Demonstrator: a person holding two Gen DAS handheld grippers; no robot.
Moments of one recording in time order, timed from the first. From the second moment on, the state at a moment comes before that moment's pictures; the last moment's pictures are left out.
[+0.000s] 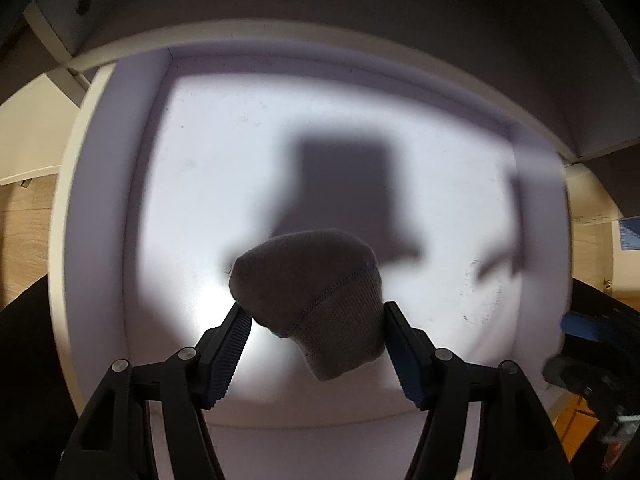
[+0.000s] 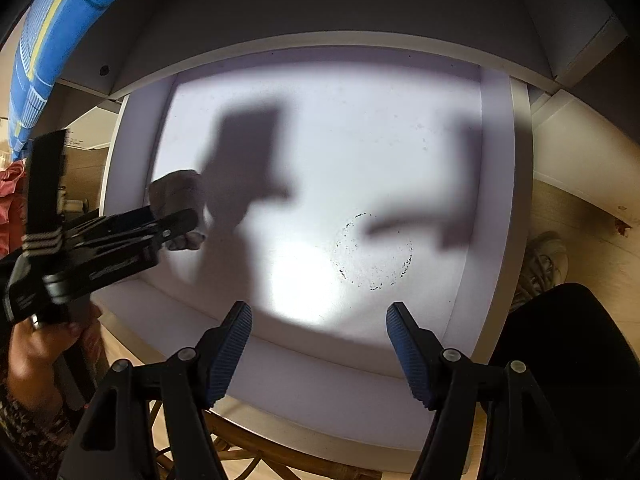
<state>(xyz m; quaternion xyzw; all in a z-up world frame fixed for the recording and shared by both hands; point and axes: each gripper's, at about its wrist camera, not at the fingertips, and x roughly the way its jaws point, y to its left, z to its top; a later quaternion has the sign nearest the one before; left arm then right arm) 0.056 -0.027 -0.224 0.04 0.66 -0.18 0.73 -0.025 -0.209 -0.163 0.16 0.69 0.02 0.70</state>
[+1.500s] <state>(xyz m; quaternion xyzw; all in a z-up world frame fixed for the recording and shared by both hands) 0.188 -0.063 0.106 0.06 0.43 -0.25 0.86 -0.024 -0.207 -0.155 0.13 0.69 0.01 0.72</state>
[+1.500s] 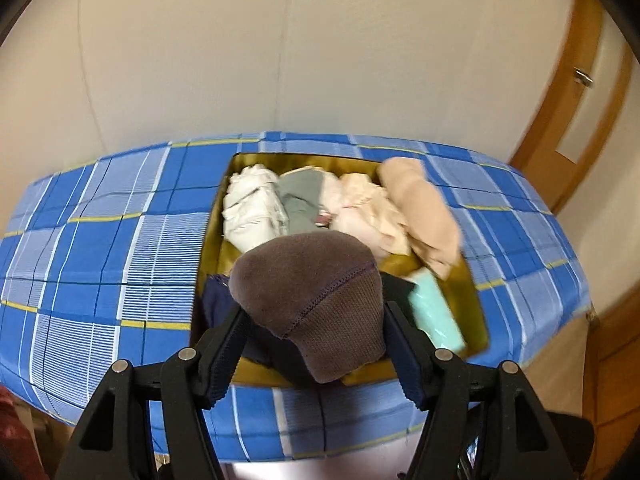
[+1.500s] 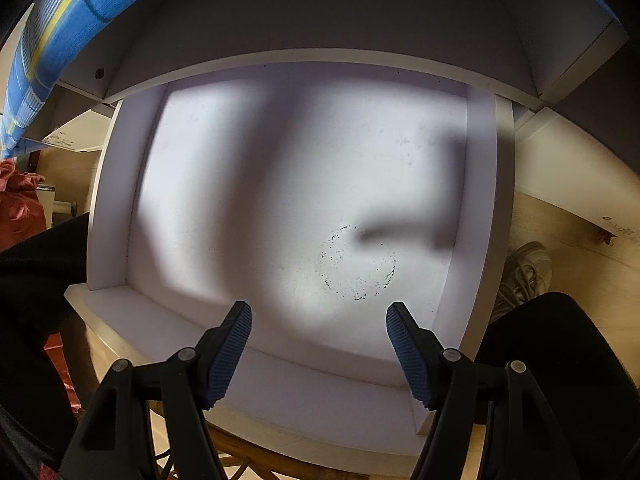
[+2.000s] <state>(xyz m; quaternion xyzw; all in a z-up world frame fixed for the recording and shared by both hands) 0.256 -0.080 0.062 0.12 0.48 -0.16 0.86 -0.026 -0.207 -0.153 0.15 0.68 0.02 0.72</state>
